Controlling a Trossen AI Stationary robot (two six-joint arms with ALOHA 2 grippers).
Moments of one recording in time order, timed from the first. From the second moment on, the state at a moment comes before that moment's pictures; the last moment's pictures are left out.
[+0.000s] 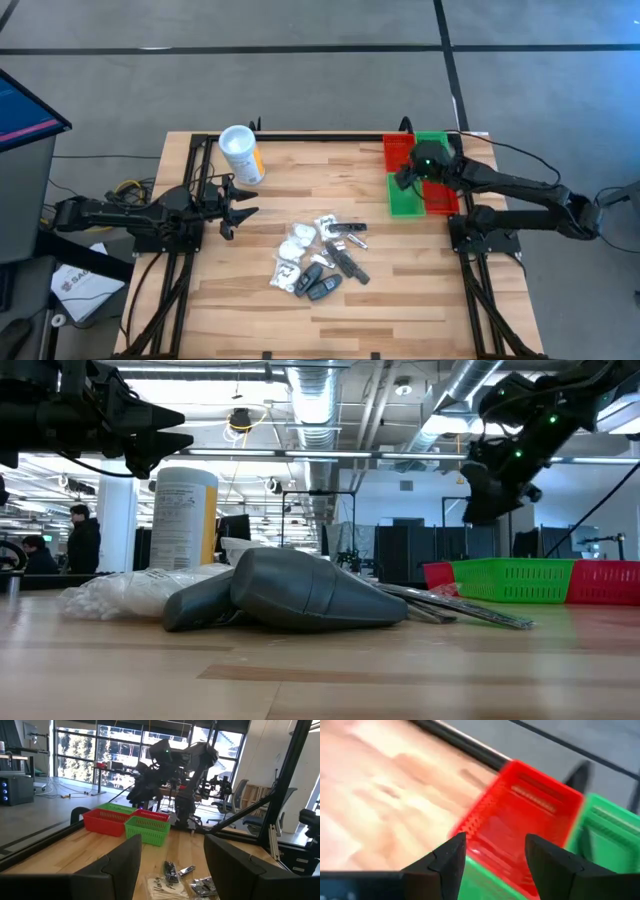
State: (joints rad) left arm 0.05 0.37 0.01 0.46 -0.13 -0.15; right arm -0.54 0.96 0.55 -0.36 0.31 0.22
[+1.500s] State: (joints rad) left arm 0.05 0.37 0.01 0.46 -0.13 -0.15; right arm 0.01 1.44 0.55 -0.05 0.16 0.15
